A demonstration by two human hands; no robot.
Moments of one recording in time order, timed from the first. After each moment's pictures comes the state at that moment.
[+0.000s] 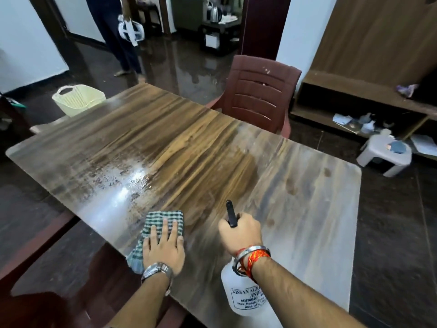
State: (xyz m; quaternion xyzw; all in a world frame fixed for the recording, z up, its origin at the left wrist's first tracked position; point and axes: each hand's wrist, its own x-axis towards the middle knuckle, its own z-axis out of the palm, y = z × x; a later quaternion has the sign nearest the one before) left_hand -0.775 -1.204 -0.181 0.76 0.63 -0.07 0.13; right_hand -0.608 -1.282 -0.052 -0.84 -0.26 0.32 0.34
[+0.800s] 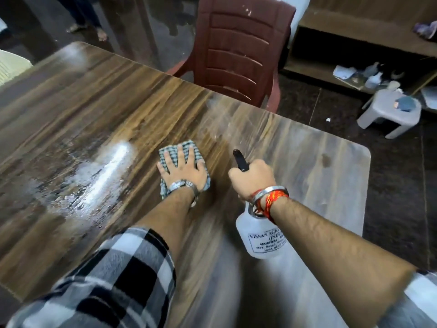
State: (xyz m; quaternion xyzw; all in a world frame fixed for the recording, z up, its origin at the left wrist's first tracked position) left_hand -0.507 -1.044 -0.195 0.78 0.61 -0.07 0.14; right_hand -0.409 -1.172 -0.077 -0.85 -0.25 0.32 0.32
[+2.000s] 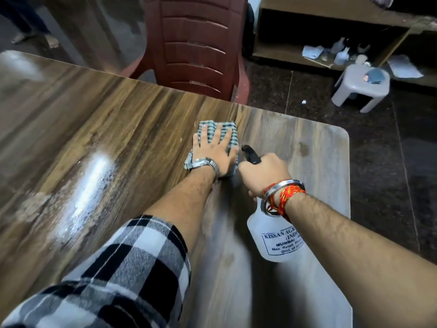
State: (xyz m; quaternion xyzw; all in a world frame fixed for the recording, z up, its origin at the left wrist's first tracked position) left_hand -0.363 -1.052 -0.201 0.93 0.35 -0.08 0.08; right_hand -0.338 -1.198 -0.093 -0.87 -0.18 0.31 0.34
